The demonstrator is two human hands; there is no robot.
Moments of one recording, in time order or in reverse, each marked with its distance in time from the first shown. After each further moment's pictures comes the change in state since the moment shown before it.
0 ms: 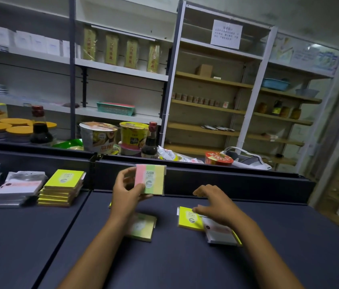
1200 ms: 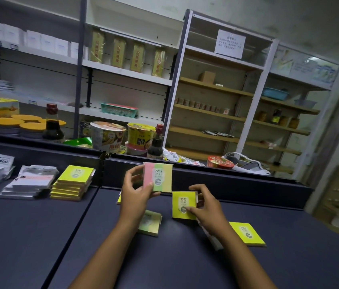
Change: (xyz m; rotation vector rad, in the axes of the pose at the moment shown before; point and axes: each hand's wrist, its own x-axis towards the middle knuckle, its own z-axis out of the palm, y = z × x) left_hand -0.018 -0.002 -0.006 -0.008 -0.009 0.156; right_hand -0.021 -0.045 0.034 0.518 0.215 0.083
